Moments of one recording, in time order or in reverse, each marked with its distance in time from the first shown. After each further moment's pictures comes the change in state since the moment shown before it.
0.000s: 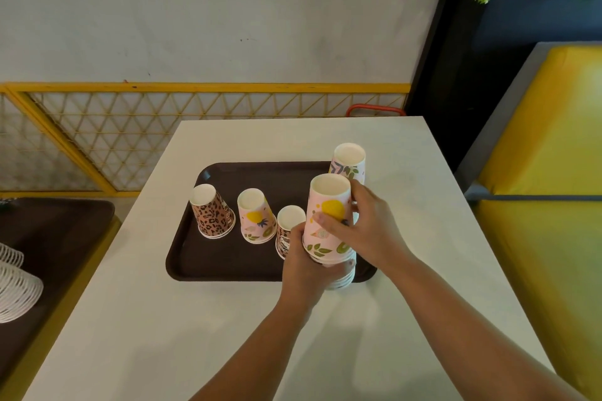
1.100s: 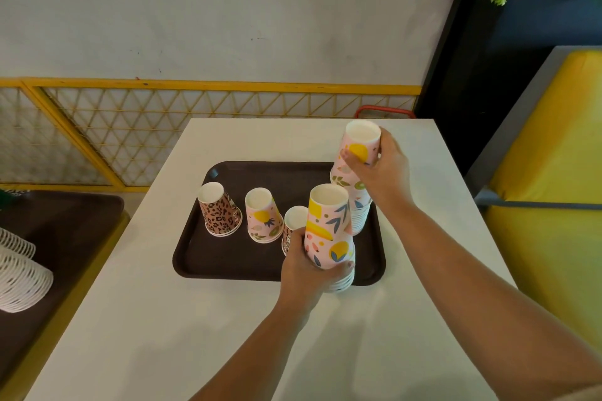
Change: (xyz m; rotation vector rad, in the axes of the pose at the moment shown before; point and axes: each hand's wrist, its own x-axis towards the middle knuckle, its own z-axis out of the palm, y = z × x) left_hand -0.002 -0.009 -0.013 -0.108 -0.018 -0.010; right_hand 0.078 0.018 -0.008 -0.021 0.311 0.043
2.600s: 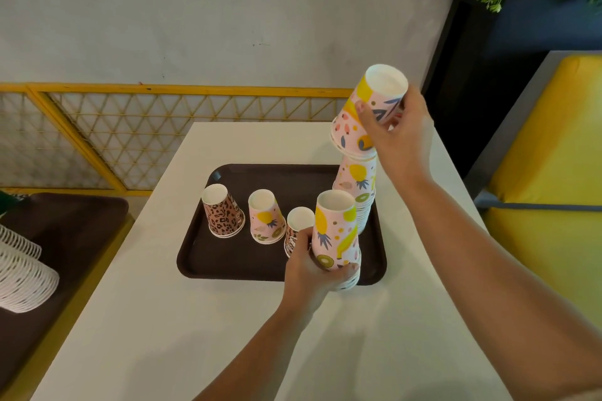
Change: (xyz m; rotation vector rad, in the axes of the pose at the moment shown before) left_hand -0.004 0.002 0.000 0.111 -0.012 0.024; right_hand 0.017 -0.055 -0.029 0.122 0.224 -0.183
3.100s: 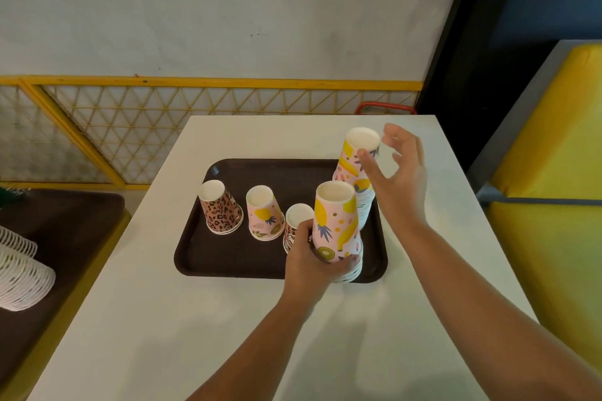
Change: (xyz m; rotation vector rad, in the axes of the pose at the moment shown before) left_hand 0.009 0.004 0.004 -0.031 0.003 0.010; right_hand -0.052 0.045 0.000 -0.076 -0.066 0.083
